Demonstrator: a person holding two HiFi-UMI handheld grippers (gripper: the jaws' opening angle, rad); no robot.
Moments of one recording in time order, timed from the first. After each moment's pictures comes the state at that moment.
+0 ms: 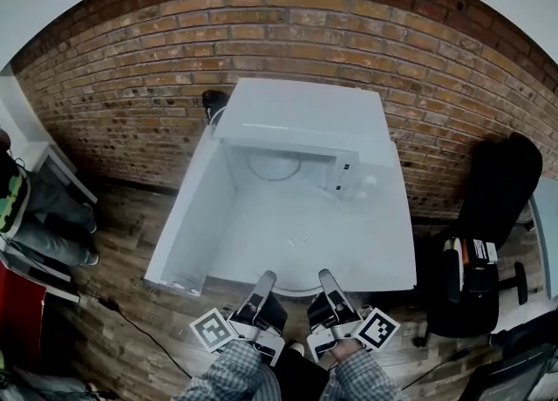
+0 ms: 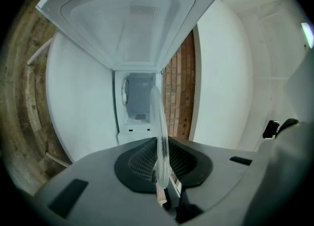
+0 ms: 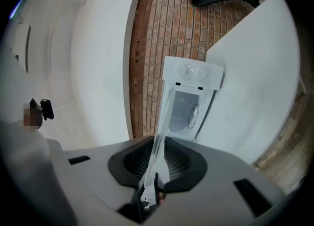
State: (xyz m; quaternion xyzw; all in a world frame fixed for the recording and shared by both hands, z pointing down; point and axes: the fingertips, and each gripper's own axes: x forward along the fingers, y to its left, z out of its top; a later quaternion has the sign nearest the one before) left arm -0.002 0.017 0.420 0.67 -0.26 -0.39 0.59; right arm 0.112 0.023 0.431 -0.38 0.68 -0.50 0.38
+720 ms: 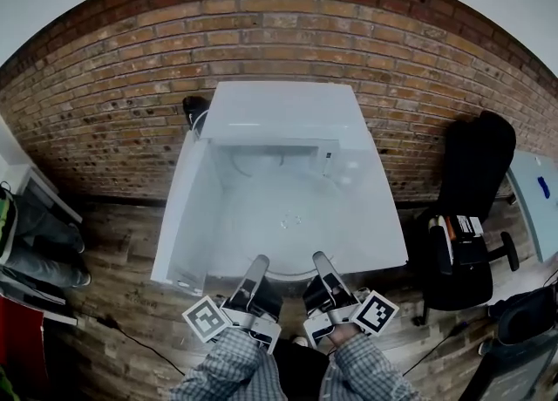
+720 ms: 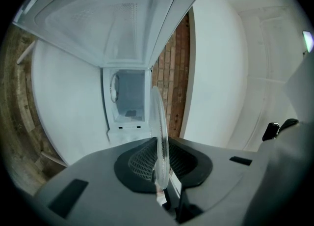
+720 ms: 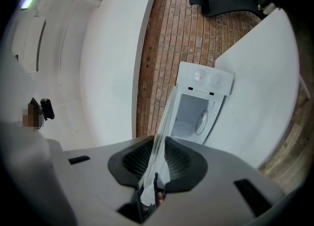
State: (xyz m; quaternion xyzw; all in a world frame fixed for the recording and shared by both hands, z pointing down) left arm -0.022 0.020 0.382 0.69 -0.21 -0.37 0.58; right arm 0.094 0.037 0.392 -0.41 0.68 -0.44 0.41
